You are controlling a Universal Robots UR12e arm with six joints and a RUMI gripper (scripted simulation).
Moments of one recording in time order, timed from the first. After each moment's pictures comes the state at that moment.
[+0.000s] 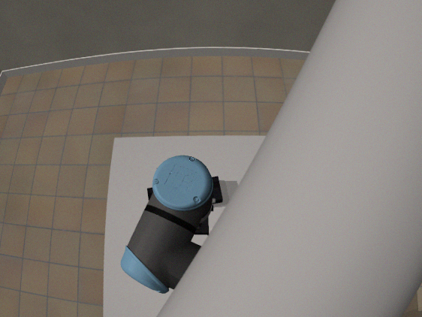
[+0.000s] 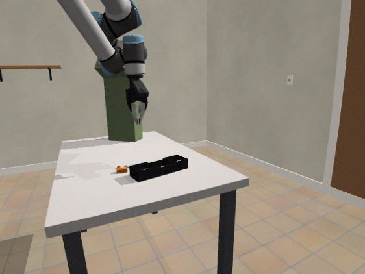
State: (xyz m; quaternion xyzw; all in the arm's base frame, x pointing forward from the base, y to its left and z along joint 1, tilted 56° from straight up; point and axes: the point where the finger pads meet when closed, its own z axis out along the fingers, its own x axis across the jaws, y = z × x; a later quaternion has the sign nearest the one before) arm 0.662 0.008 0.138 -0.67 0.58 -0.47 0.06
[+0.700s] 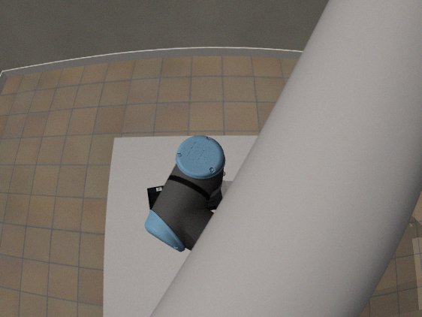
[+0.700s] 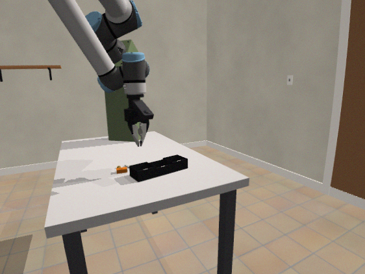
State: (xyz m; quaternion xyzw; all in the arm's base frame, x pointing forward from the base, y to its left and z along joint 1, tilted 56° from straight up) arm 0.774 -0.023 0.151 -0.71 0.53 -0.47 0.03
